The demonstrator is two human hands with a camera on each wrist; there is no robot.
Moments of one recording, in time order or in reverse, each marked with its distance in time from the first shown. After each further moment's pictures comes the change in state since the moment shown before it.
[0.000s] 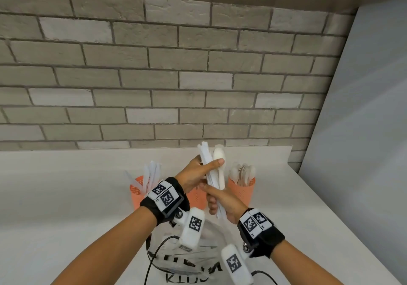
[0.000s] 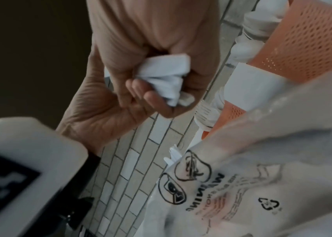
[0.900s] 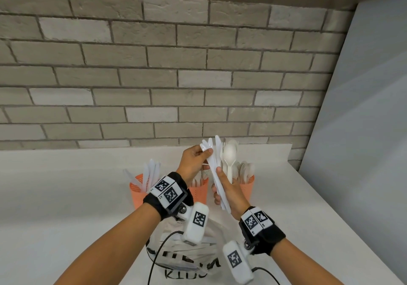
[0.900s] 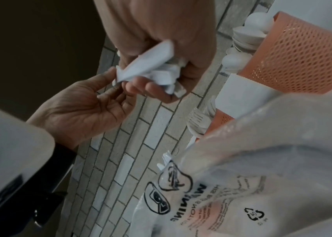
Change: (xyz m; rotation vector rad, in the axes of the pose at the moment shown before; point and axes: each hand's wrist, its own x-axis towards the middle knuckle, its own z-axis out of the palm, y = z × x) left_hand 0.008 0.005 0.004 -0.013 0.231 0.161; right_hand 0.000 0.001 -0.012 0.051 0.207 -0.164
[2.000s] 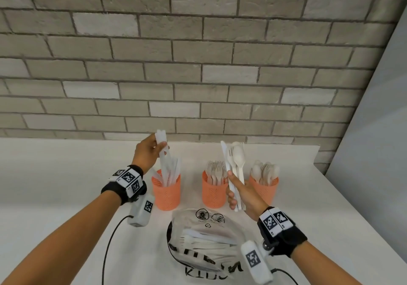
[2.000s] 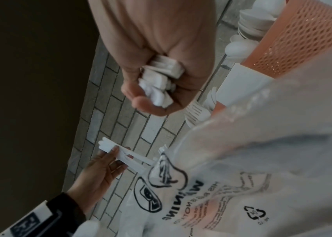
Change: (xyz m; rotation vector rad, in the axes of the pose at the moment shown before) left_hand 0.020 -0.006 -0.172 0.530 0.318 0.183; right_hand 0.012 0.004 0.012 -0.050 -0.181 0.134
